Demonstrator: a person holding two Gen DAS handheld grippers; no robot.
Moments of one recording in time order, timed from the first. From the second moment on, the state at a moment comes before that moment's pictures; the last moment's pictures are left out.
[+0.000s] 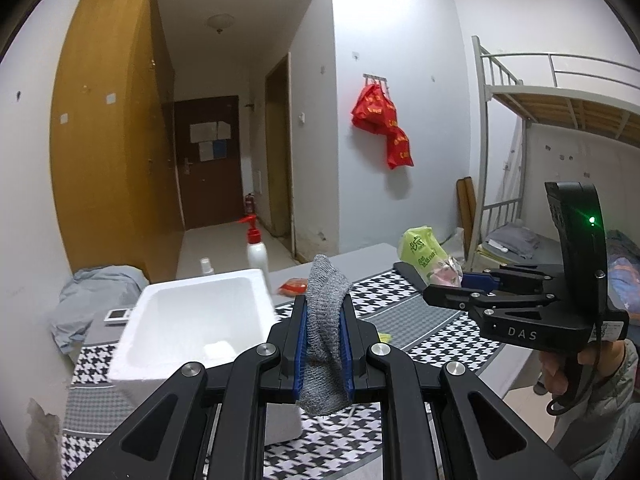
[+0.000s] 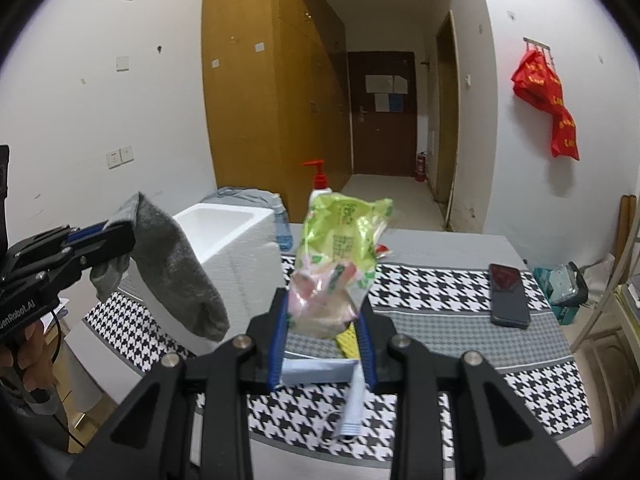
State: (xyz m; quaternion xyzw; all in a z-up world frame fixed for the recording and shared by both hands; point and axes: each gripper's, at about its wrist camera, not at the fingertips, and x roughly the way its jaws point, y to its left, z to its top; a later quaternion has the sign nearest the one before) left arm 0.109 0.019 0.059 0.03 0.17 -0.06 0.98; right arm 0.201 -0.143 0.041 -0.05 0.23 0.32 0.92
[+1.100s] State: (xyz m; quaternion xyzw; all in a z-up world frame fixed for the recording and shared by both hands) left arm 0.049 0.107 0.061 -0.01 0.15 0.10 0.98; right arm 0.190 -0.037 0.053 -0.10 0.20 0.43 0.87
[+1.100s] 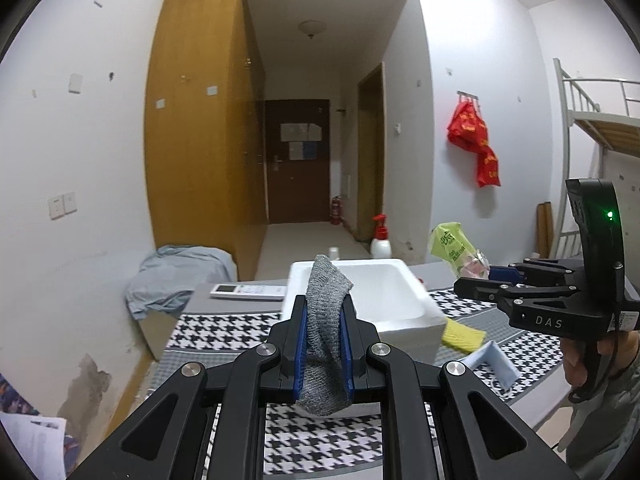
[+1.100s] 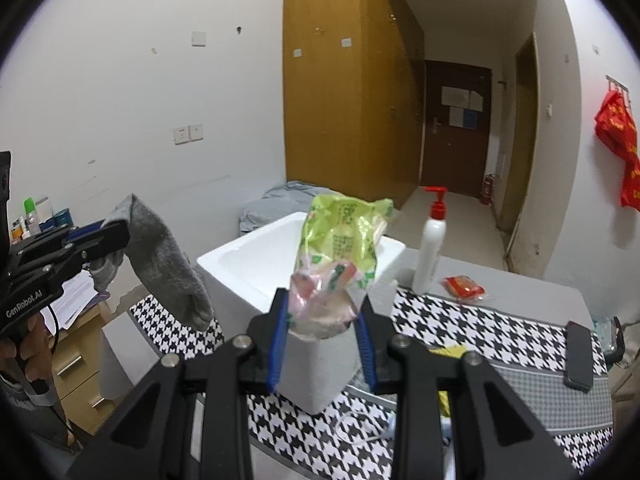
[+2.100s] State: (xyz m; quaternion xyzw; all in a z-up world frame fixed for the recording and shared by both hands) left arm 0.055 0.153 0.048 -0.03 0.18 0.16 0.97; right arm 0.223 0.033 0.044 -0.12 0.24 0.46 0.85
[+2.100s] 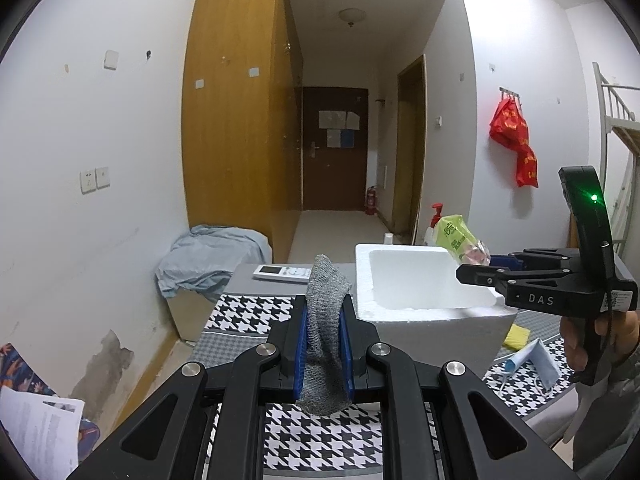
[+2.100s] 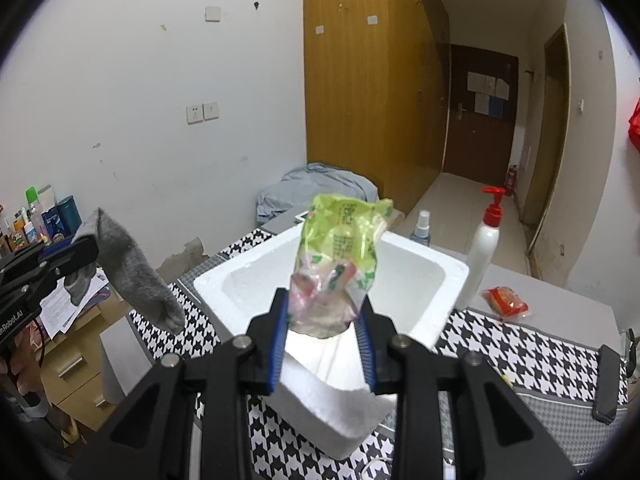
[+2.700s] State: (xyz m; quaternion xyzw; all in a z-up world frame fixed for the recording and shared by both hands) left arm 0.066 0.161 0.045 -0.04 0.18 0.17 0.97; right arm 0.242 0.048 0.037 -0.12 0.25 0.45 0.85
